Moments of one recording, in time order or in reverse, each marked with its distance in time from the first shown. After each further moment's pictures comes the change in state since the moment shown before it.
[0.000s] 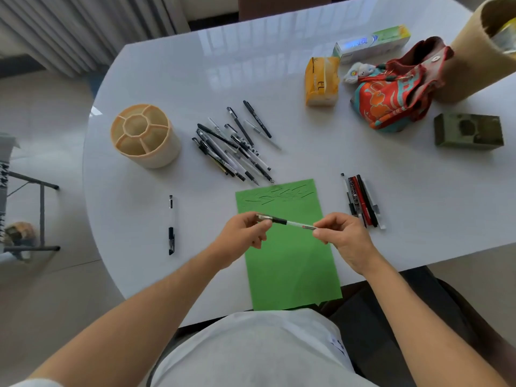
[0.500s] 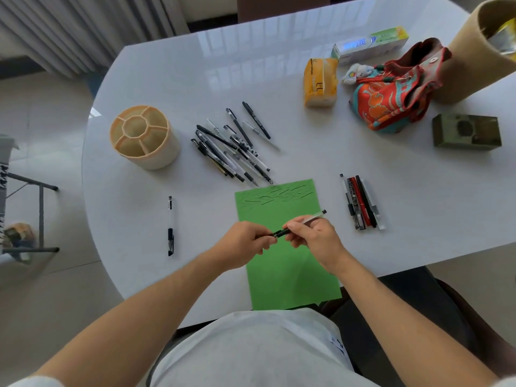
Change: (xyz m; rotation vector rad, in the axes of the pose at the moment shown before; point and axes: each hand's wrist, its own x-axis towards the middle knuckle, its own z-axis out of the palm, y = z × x) left_hand -0.002 0.005 0.004 0.664 -0.092 0.113; right_hand 0.012 -0.001 0.057 0.070 -0.044 0.075
